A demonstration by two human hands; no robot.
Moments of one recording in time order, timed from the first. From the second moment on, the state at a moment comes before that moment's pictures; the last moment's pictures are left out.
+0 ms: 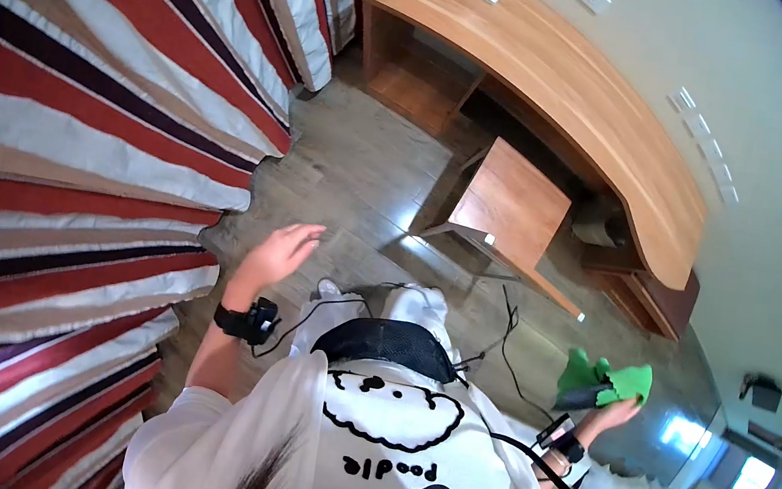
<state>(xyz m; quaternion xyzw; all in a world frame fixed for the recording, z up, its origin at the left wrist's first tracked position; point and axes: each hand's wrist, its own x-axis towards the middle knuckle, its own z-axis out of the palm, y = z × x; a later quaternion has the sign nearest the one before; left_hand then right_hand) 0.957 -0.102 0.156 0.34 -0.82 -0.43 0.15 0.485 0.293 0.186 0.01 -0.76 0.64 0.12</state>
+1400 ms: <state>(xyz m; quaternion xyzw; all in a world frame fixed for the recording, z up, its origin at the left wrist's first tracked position) 0.751 -0.540 -0.009 0.12 -0.77 -0.62 -0.09 0.660 -0.390 -0.023 0.37 -0.68 0.59 -0.22</state>
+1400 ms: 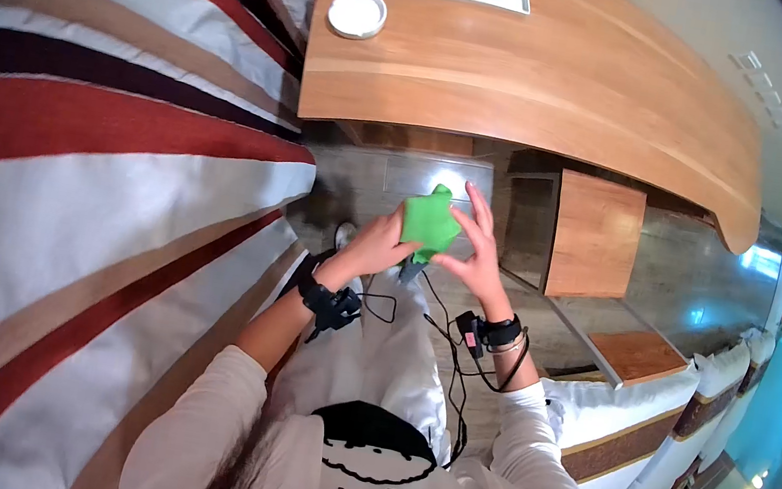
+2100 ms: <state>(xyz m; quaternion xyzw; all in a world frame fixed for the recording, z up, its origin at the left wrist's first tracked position) 0.629 -0.557 -0.217 -0.36 -0.77 -0.47 0.23 0.423 -0.383 -0.090 0.18 -0.55 0.45 0.68</state>
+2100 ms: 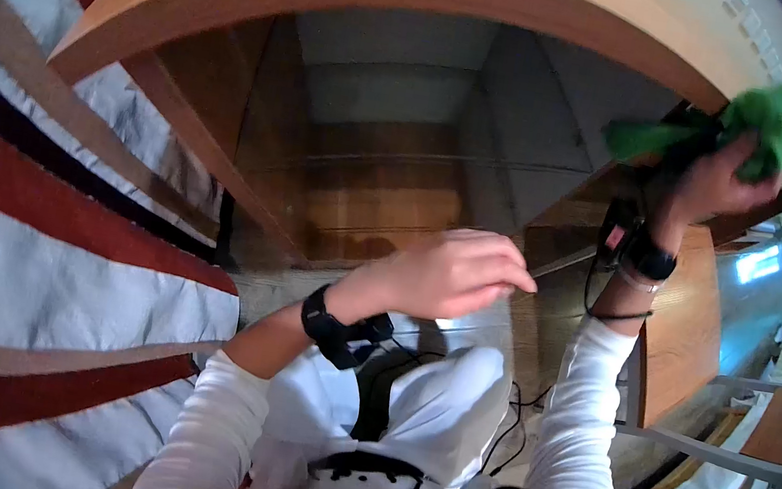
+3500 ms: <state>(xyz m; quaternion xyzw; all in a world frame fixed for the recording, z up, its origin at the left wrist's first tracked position) 0.691 -0.565 -0.230 -0.16 -0.79 -0.56 0.18 0.485 -0.457 -0.075 0.25 -0.53 0.42 0.69</state>
